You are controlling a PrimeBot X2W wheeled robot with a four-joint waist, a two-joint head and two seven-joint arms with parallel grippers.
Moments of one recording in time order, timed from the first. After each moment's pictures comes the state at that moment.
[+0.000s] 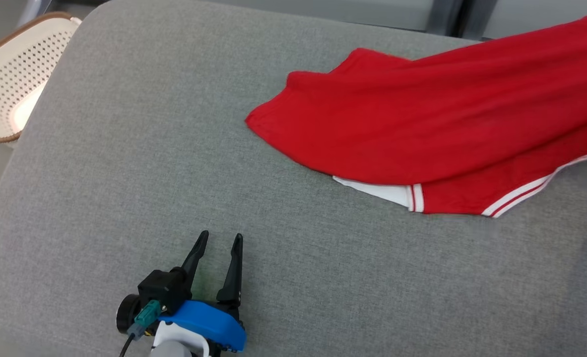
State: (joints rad) left arm -0.16 0.05 -0.29 0.44 -0.31 -0.13 -0.26; right arm -0.88 -0.42 -0.46 0.77 -0.19 0.13 -0.17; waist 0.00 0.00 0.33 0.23
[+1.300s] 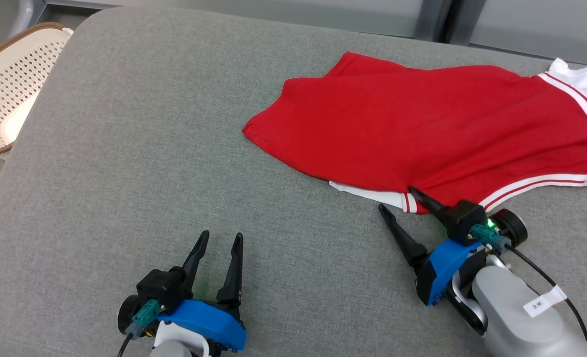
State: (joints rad) left arm -0.17 0.05 -0.29 0.45 -0.34 -0.13 -0.26; right arm -0.56 -0.26 0.57 0.71 0.33 0.13 -0.26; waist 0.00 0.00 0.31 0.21
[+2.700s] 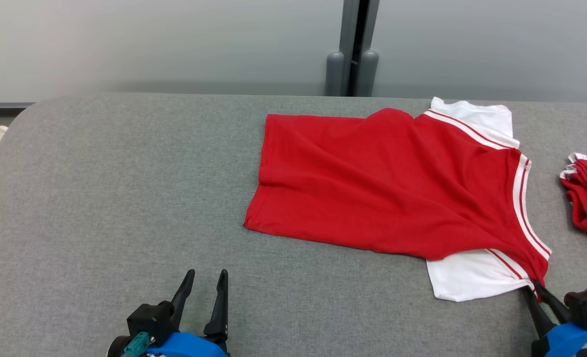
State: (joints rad) left arm -0.07 0.05 -0.24 0.48 -0.33 -0.13 -0.26; right arm -0.17 -0.40 0.19 0.74 0.21 0.13 -0.26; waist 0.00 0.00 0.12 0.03
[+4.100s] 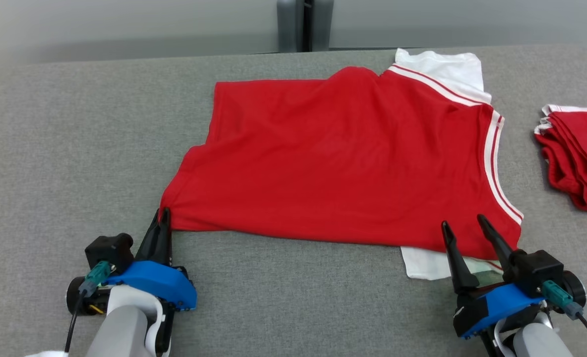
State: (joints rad) left arm -0.38 0.08 -0.16 0.74 -0.34 -0.12 -0.26; right arm -0.19 -0.13 0.07 0.40 0.12 0.13 -0.26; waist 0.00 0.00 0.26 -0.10
